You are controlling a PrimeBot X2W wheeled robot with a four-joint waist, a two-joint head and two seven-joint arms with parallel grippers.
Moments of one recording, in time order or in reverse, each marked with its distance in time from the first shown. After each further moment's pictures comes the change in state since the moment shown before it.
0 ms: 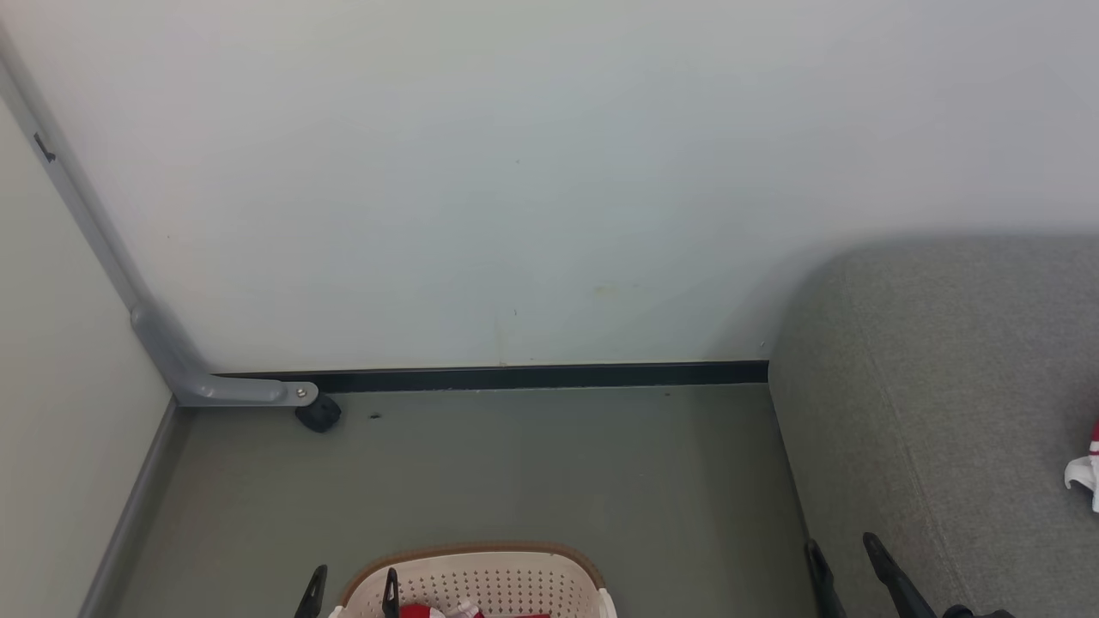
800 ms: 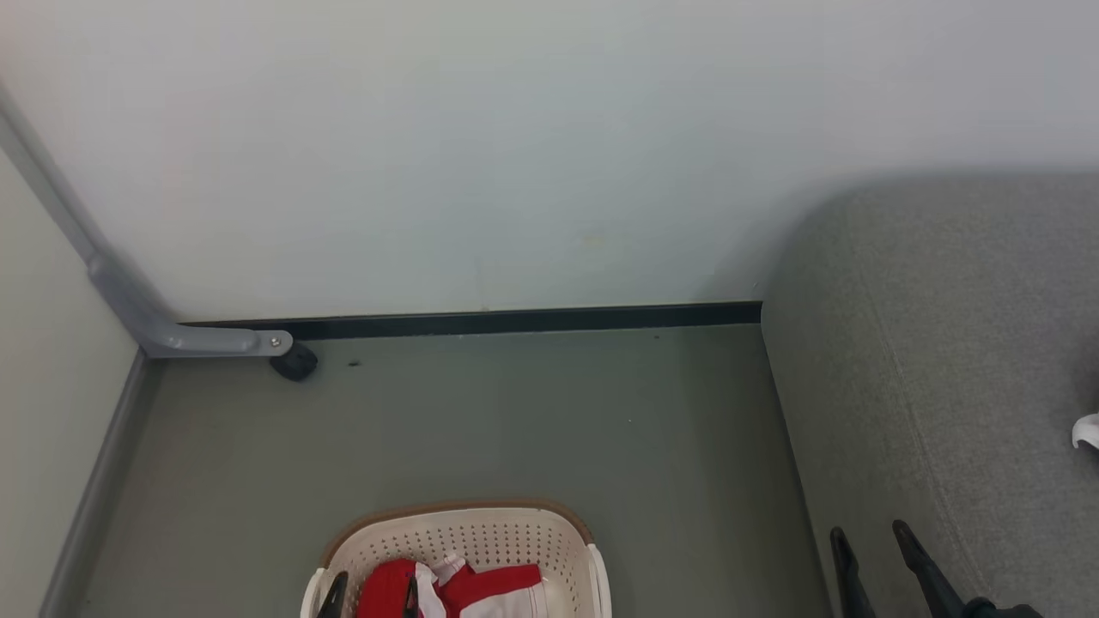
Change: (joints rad) left arm 0.014 -0.001 -0.033 -0.022 -0.019 0.000 0.000; right arm 0.002 -0.003 -0.047 -0.019 -0.061 -0.023 0.000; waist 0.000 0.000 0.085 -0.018
